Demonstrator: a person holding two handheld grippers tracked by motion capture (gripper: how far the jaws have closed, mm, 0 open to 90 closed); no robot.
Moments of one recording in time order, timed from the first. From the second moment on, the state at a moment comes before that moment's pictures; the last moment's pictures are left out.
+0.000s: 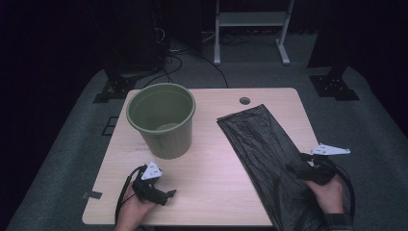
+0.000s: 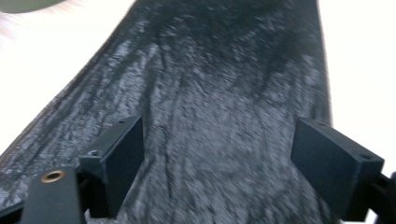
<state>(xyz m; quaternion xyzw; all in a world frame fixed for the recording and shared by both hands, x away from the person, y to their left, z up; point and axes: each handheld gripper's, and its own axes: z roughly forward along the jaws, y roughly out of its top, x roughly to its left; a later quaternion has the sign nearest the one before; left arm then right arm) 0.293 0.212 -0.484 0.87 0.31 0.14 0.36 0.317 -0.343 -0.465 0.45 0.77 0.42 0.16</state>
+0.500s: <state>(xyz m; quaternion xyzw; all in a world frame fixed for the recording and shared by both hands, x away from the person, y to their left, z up) 0.292 0.217 -0.483 0.87 0.31 0.14 0.36 0.319 -0.313 -0.476 0.43 0.80 0.37 0.18</state>
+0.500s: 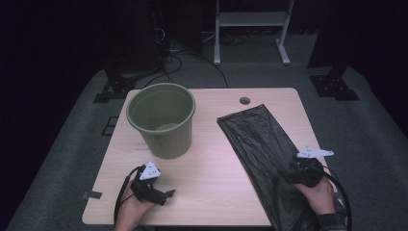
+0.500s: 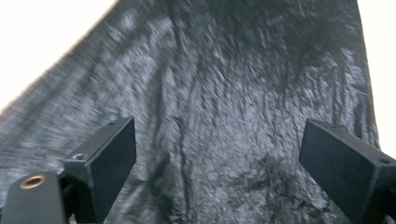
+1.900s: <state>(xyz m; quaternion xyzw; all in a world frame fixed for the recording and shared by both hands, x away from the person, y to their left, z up) 0.291 0.251 -0.374 0.82 0.34 0.14 0.43 0.322 -0.296 -0.487 0.41 0.82 0.36 0.17</state>
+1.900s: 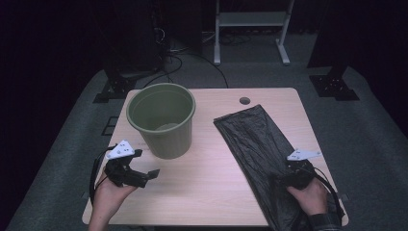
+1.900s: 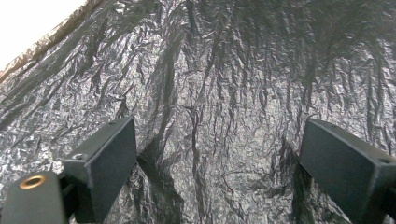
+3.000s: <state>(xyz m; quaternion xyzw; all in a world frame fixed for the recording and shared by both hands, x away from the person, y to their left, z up) 0.329 0.257 -0.298 0.81 0.34 0.18 0.45 0.322 -0.296 -0.487 0.40 0.82 0.36 0.17</state>
